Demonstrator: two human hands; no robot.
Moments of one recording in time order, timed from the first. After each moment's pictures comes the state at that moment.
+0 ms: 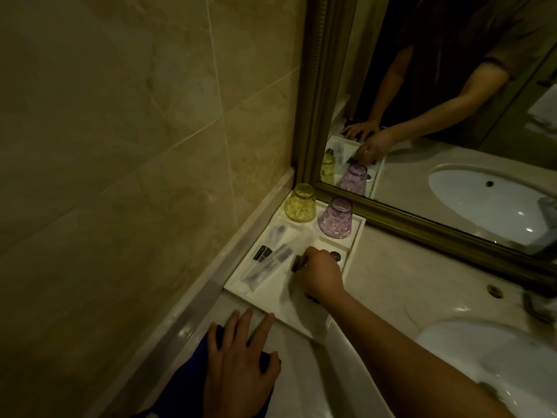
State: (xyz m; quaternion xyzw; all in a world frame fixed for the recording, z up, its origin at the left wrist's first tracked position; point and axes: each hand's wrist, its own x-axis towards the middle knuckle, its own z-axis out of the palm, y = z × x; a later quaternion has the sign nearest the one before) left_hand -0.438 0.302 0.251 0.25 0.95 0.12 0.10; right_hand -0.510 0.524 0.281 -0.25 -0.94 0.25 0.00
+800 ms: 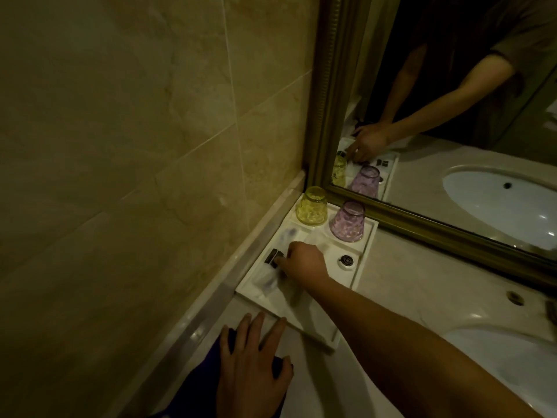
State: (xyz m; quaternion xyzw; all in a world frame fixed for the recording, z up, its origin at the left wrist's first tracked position) left_hand -0.438 0.304 0.256 0.24 0.96 0.11 0.11; right_hand -0.558 0.493 0.288 -0.21 -0.94 0.27 -0.03
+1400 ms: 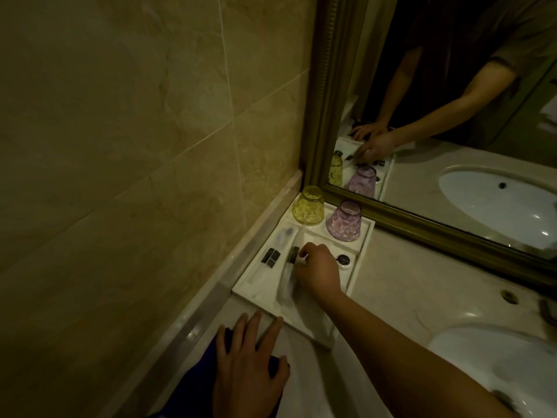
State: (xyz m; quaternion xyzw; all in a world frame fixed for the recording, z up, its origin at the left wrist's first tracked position) left_hand -0.438 0.305 0.255 0.24 0.96 0.11 0.10; right_hand -0.524 0.508 0.284 -0.26 -0.91 0.33 0.06
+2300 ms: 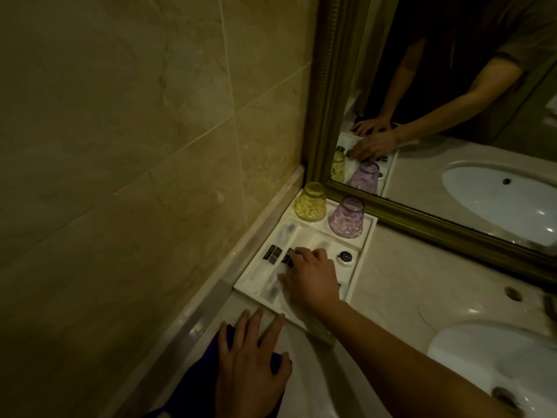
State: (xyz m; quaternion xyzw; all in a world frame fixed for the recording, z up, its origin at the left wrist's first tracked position) left_hand -0.437 0.302 0.253 0.25 0.95 0.12 0.11; right_hand -0.513 0.495 0.260 -0.13 -0.98 0.12 0.06
